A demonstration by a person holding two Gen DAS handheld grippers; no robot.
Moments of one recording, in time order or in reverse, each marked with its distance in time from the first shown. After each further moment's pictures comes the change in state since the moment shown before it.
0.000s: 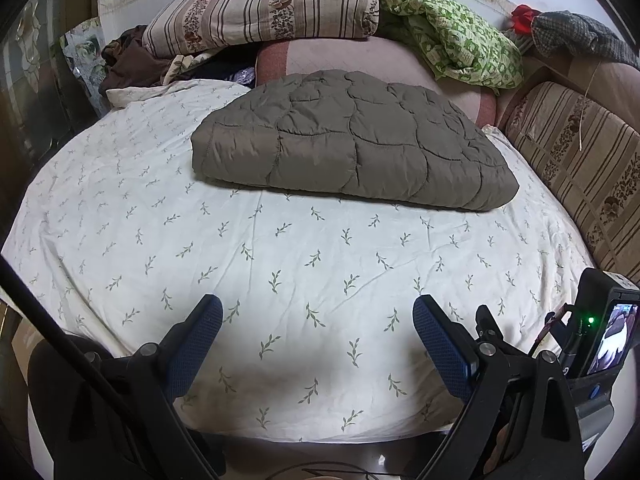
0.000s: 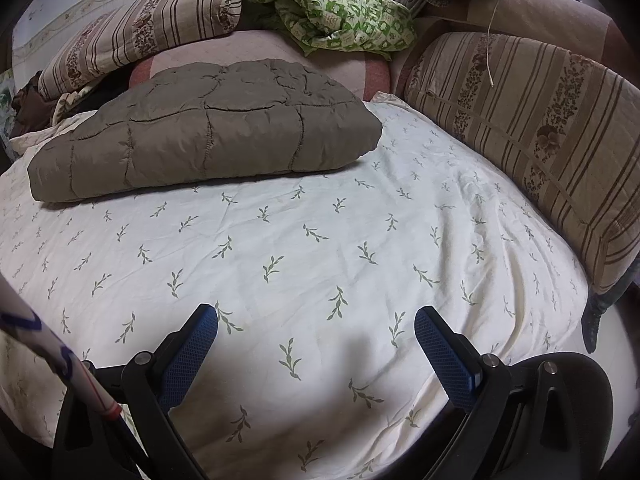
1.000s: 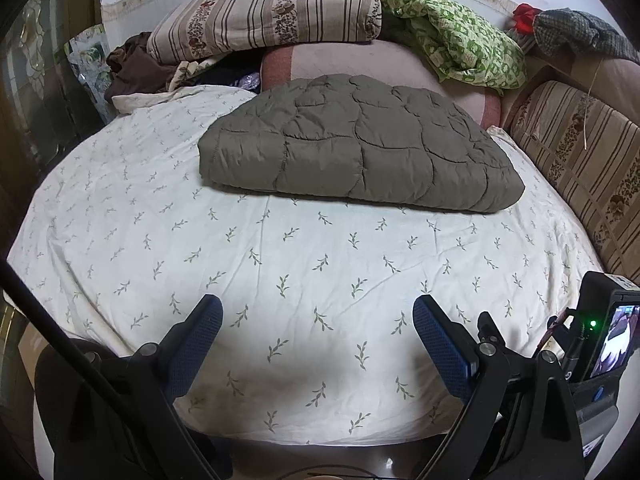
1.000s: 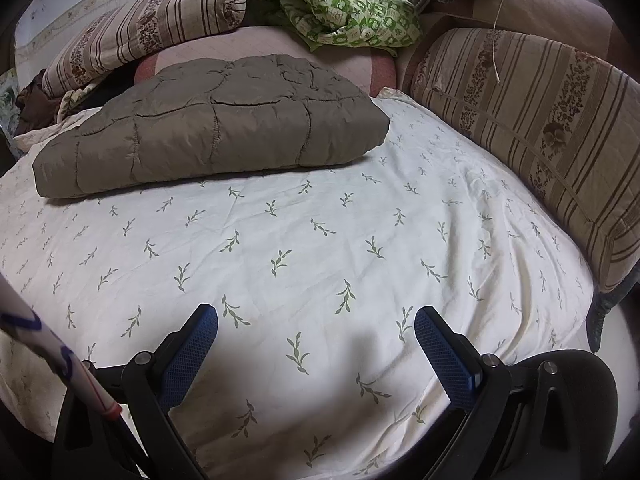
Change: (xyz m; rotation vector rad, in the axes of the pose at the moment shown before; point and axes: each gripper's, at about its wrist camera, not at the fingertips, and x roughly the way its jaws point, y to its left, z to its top) left arm 0.003 0.001 0.000 0.009 -0.008 0.022; right arm 0.002 0.003 -0.002 -0.004 0.022 0.024
